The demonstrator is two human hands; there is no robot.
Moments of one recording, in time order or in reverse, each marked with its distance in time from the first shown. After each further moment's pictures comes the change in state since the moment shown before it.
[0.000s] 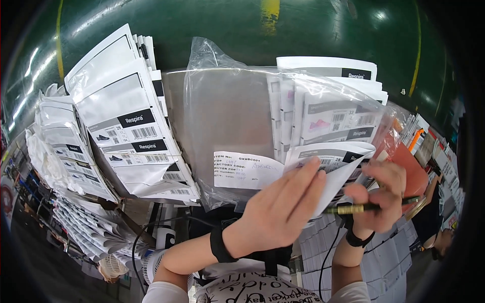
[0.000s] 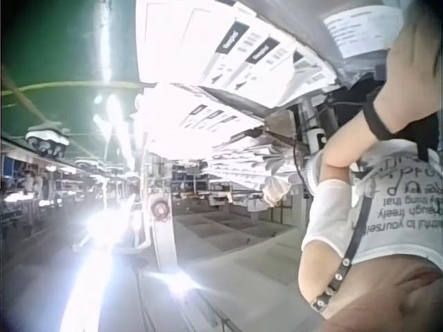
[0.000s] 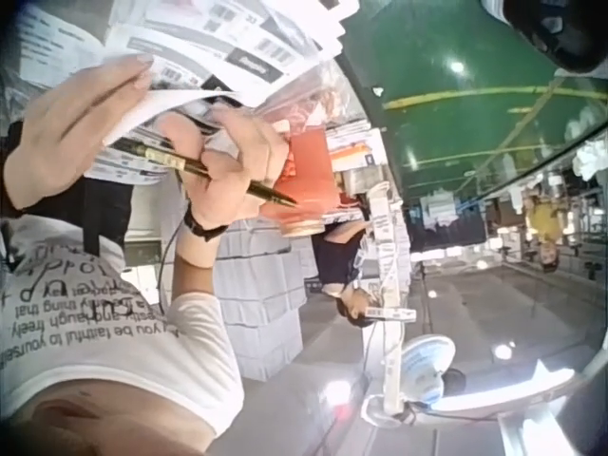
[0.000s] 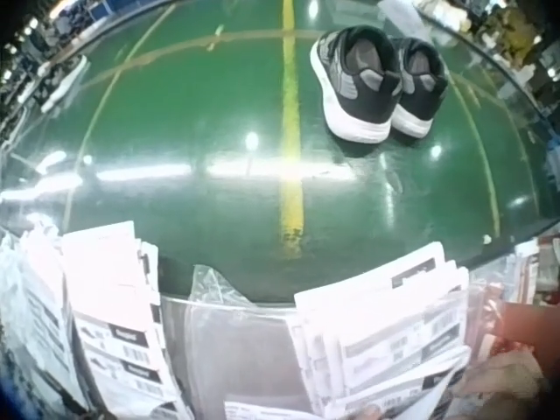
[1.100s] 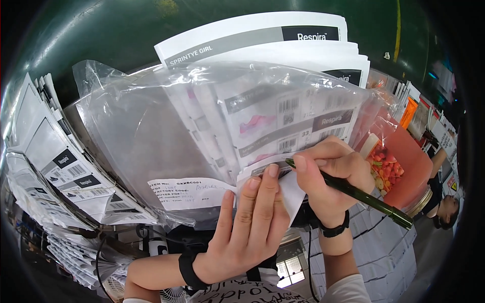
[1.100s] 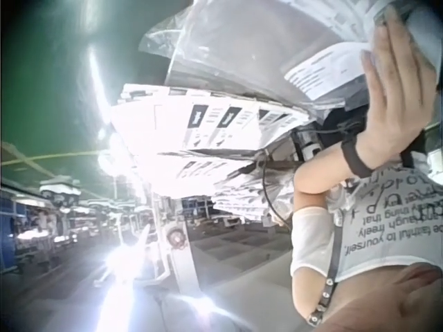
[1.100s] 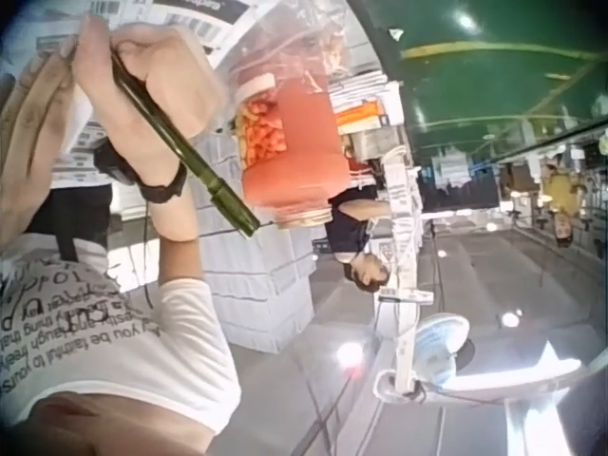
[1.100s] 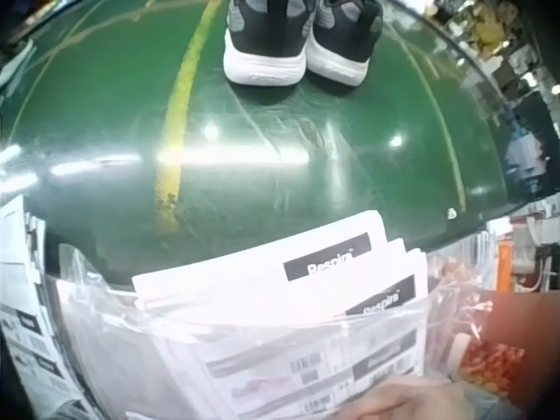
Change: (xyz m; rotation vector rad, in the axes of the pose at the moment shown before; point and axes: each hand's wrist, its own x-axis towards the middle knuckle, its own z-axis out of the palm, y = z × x) left_hand -0.018 0.009 0.027 0.828 -0.215 0.154; right_hand -0.008 0.016 0.050 0.450 0.141 0.395
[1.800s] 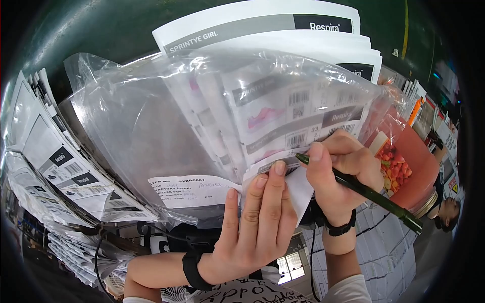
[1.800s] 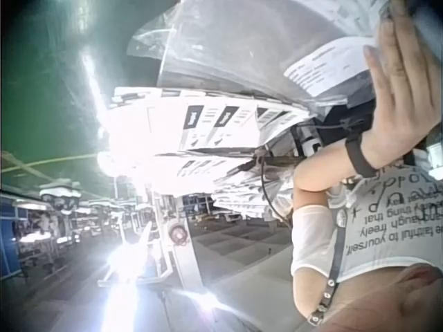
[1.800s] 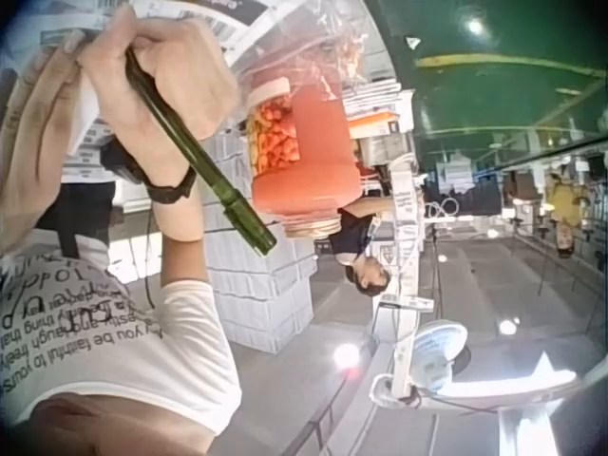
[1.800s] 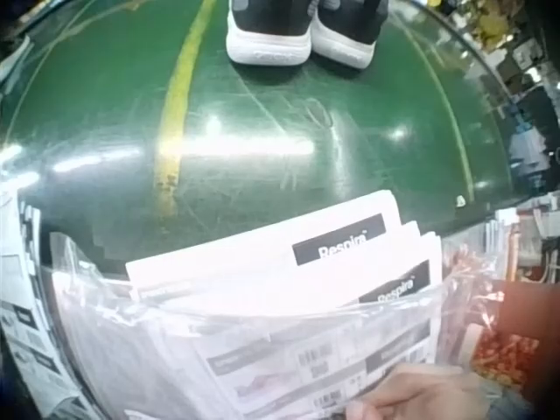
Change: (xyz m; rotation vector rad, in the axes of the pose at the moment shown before) left_hand 0.002 0.003 0.002 -0.011 0.019 0.011; right_hand 0.000 0.007 0.003 -0.002 0.029 -0.044
